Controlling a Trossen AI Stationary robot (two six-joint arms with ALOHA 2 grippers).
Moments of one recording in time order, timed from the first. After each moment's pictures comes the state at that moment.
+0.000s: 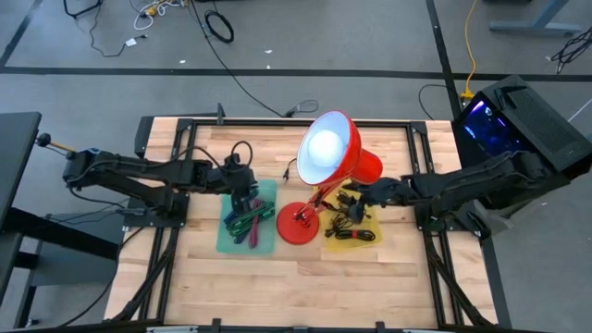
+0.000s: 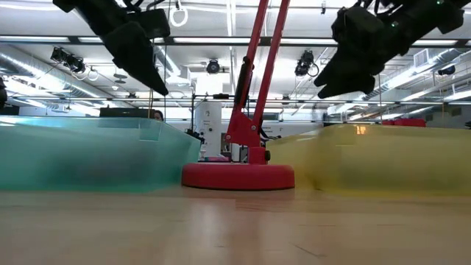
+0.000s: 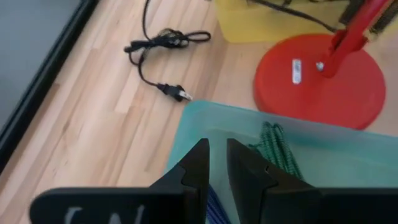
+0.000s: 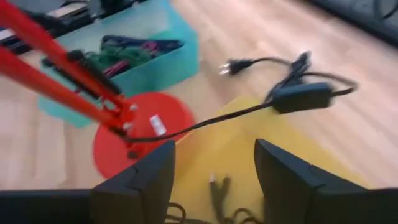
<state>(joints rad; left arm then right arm) -0.01 1.13 0.78 -0.46 -0.31 -0.10 0.12 1.09 0.60 -0.14 0.33 0.47</state>
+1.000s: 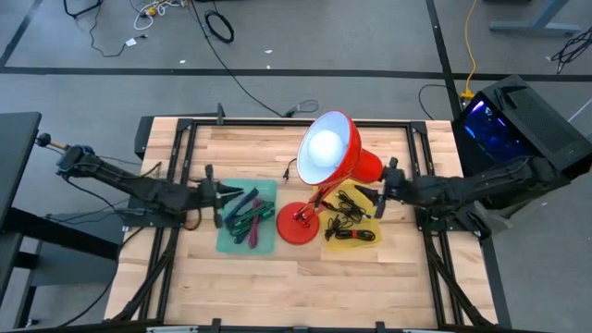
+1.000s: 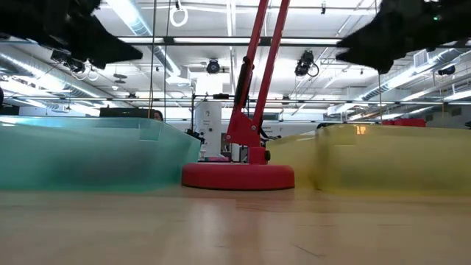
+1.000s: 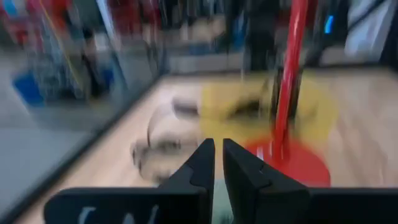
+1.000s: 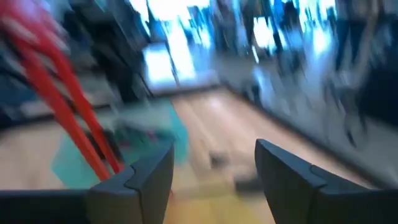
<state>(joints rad) -0.34 0.61 0.27 0.14 -0.64 -0.01 0.20 0.67 0.33 0.19 0.53 0.14</state>
